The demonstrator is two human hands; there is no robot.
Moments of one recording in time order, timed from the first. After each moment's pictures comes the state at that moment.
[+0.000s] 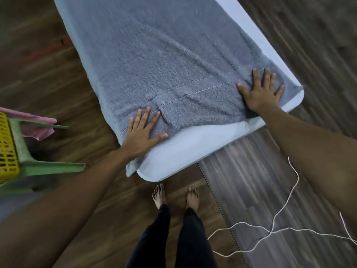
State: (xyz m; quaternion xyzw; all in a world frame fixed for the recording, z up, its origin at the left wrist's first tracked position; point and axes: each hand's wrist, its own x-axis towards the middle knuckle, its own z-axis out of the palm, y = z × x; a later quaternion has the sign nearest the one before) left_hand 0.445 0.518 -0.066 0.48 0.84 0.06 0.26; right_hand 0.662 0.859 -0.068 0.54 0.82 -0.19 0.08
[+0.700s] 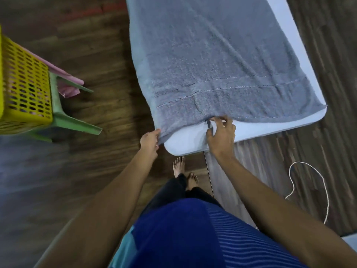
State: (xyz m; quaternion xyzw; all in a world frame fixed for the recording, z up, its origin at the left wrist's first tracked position) left_hand 0.497 0.436 -0.037 -0.34 0.68 0.52 0.40; right_hand 0.632 0.608 -0.026 0.43 0.85 -0.31 -0.03
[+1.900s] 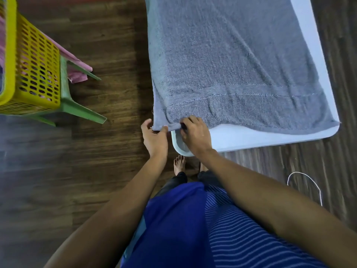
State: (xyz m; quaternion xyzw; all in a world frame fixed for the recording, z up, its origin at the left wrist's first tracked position) left_hand 0.512 0.434 -0.002 -0.25 0.78 0.56 0.14; right_hand 0.557 0.549 -0.025 0.18 0.95 -0.27 0.01
